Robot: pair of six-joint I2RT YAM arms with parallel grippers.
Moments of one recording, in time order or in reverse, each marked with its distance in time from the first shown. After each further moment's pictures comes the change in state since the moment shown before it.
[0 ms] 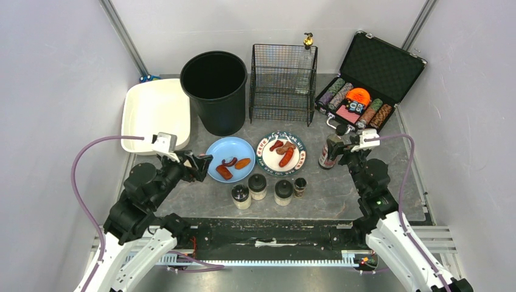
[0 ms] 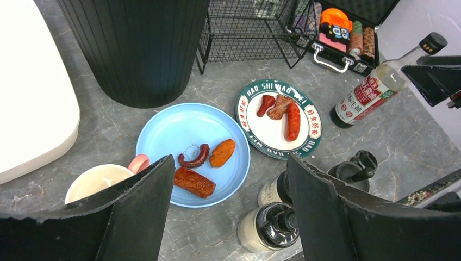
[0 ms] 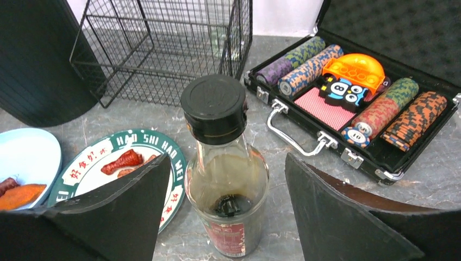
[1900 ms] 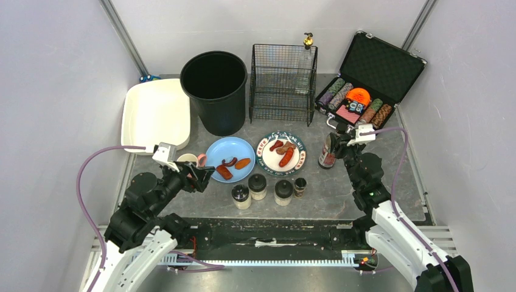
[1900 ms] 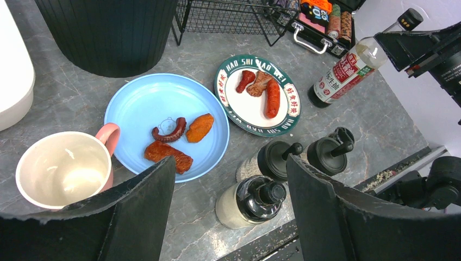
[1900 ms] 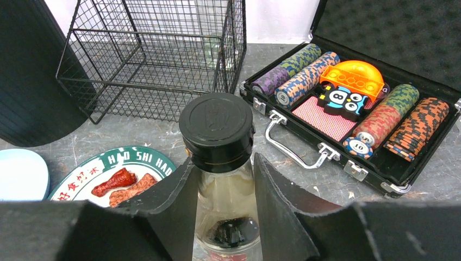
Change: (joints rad) left arm 0.000 -0.124 -0.083 -0.066 0.067 -0.111; right arm 0.012 0.173 -0.017 0.240 0.046 0.010
